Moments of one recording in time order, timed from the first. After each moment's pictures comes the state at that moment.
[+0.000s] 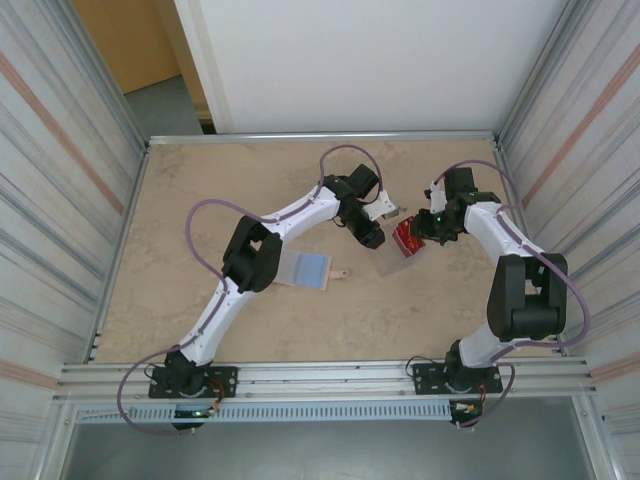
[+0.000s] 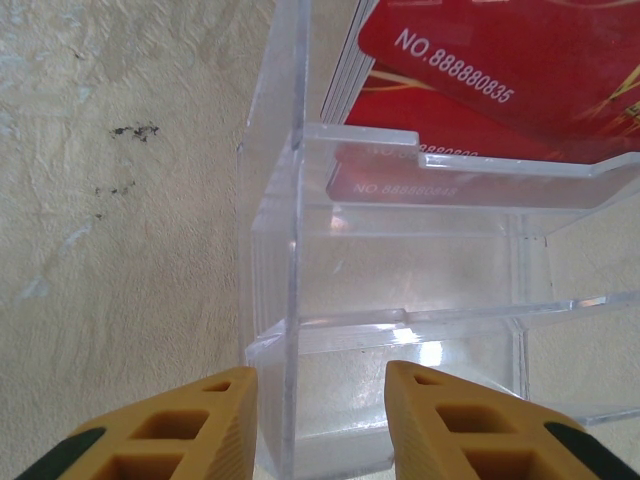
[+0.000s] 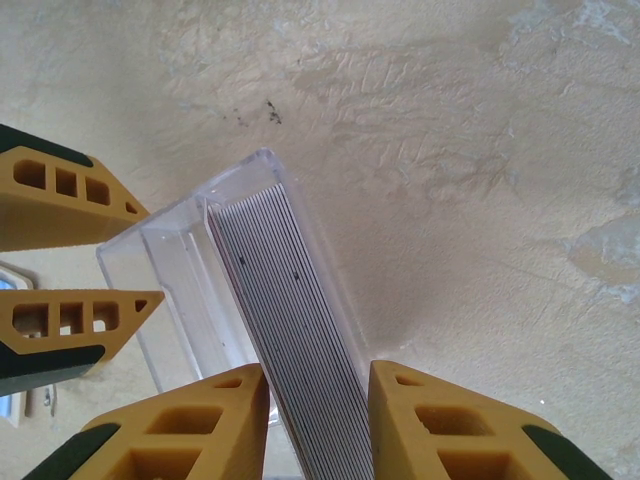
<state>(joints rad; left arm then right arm) -0.77 2.50 2.23 -0.91 0.44 0.25 0.04 1.56 1.09 -0.73 -0.29 0.12</state>
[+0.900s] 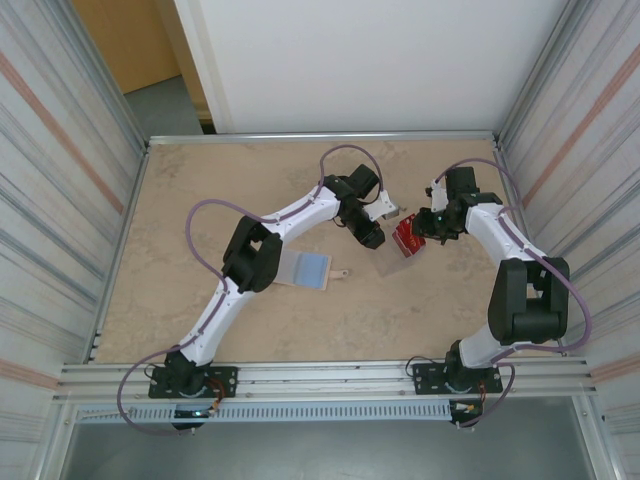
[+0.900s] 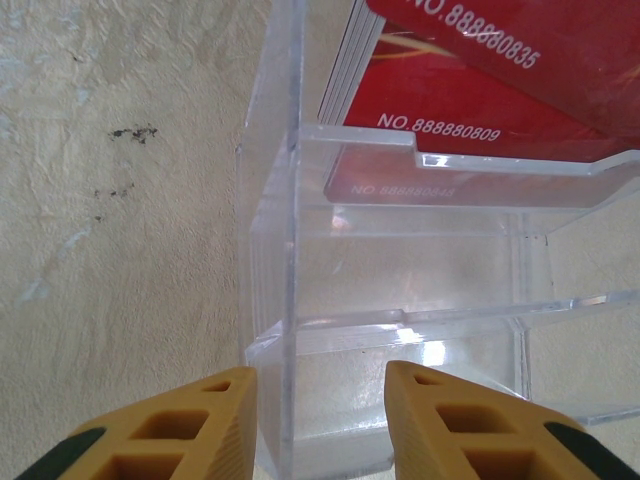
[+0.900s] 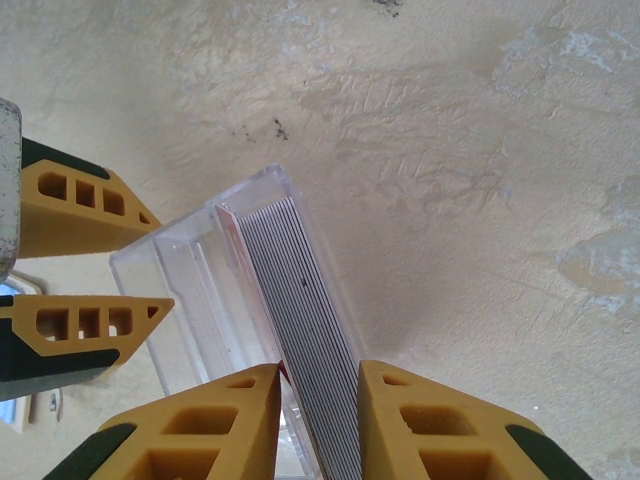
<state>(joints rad) -0.77 2.50 2.23 -0.91 0.43 0.26 0.04 1.54 1.09 -0.71 -0.29 0.12</state>
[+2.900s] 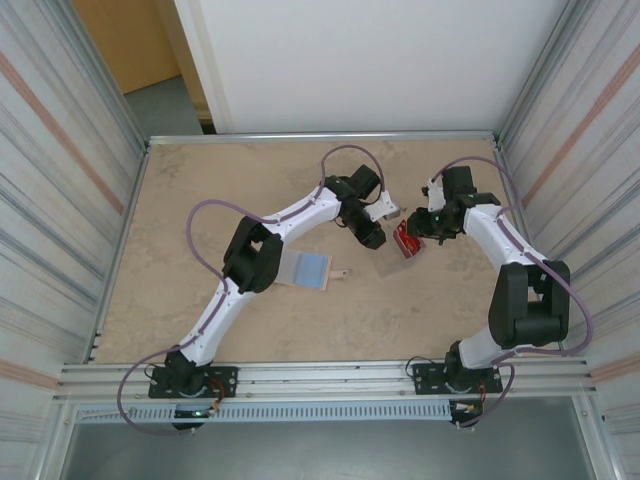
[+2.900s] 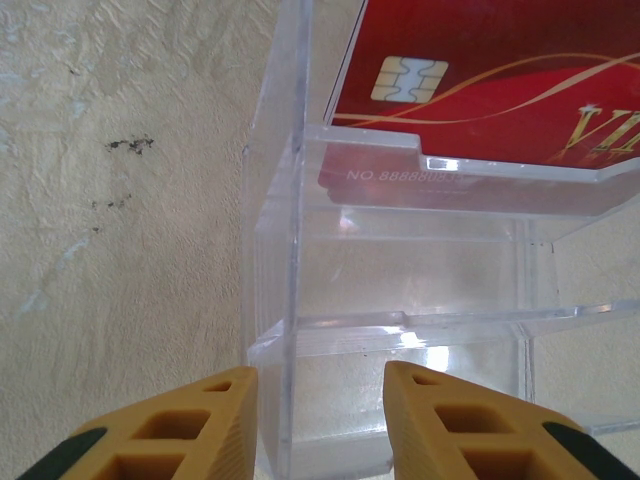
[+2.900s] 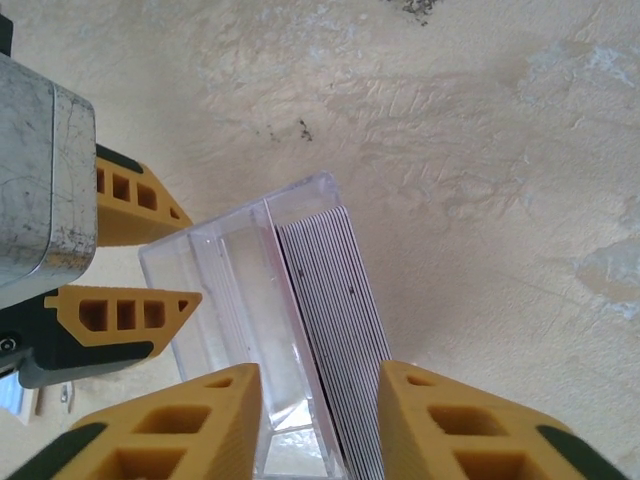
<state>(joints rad) -0.78 2.50 2.23 -0.90 0.42 0.27 0.07 1.52 1.09 -0.71 -0.28 0.12</state>
